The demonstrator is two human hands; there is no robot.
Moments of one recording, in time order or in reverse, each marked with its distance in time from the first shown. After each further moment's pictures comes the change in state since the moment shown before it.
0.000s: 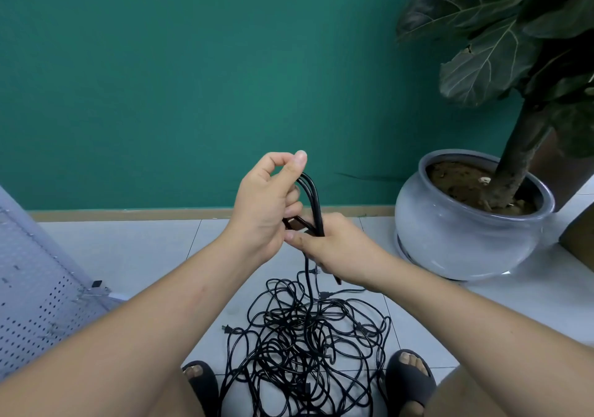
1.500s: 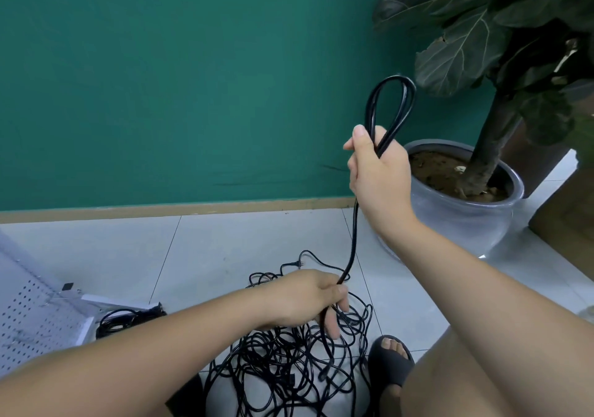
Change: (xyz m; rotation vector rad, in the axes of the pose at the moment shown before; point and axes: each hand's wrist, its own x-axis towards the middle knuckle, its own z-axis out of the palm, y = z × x) left_hand -0.047 -0.103 0.004 1.006 -0.813 -0.431; right_hand 0.016 0.004 -0.071 0.319 0.825 -0.067
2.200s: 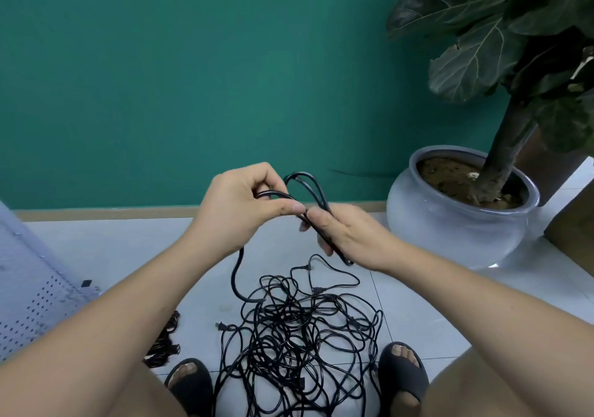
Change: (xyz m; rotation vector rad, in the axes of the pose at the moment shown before) left_hand -0.071 0.016 -0.109 -0.170 0.885 0.350; right_hand -0.042 0.019 0.005 -0.464 -0.790 -0.081
